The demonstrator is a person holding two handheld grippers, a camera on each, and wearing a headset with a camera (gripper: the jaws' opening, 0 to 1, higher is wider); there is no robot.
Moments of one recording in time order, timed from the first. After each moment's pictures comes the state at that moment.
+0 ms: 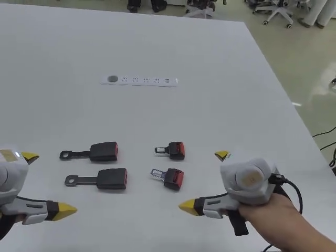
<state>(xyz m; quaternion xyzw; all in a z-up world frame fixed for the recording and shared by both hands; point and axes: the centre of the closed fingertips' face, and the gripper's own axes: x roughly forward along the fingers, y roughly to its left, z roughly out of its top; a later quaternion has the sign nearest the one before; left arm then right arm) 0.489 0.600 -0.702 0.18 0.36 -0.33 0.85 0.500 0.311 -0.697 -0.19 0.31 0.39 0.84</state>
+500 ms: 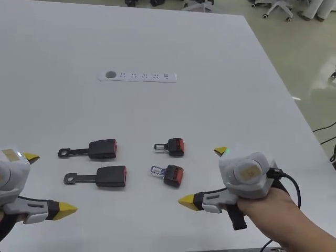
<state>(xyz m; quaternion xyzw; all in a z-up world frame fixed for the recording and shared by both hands) 0.493 0.599 -0.709 0.19 0.37 -0.34 0.84 0.507 0.307 -0.700 -0.19 0.32 0.38 0.84</state>
